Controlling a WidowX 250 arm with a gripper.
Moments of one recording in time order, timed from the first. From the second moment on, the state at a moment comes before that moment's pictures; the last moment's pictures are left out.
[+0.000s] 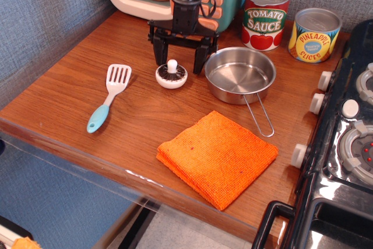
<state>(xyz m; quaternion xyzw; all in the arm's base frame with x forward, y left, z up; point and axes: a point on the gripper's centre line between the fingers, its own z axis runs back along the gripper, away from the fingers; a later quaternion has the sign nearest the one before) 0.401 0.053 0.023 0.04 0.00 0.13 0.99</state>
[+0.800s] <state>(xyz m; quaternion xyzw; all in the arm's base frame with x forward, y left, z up) 0.381 0.044 0.040 0.04 -0.01 0.12 0.99</state>
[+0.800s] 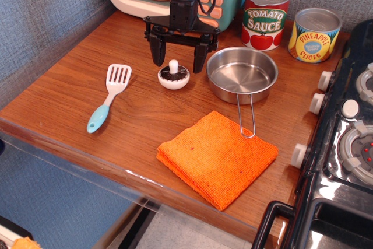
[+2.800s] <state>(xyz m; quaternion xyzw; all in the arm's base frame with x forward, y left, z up) 0.374 0.047 0.015 0.07 0.04 0.14 0.99</state>
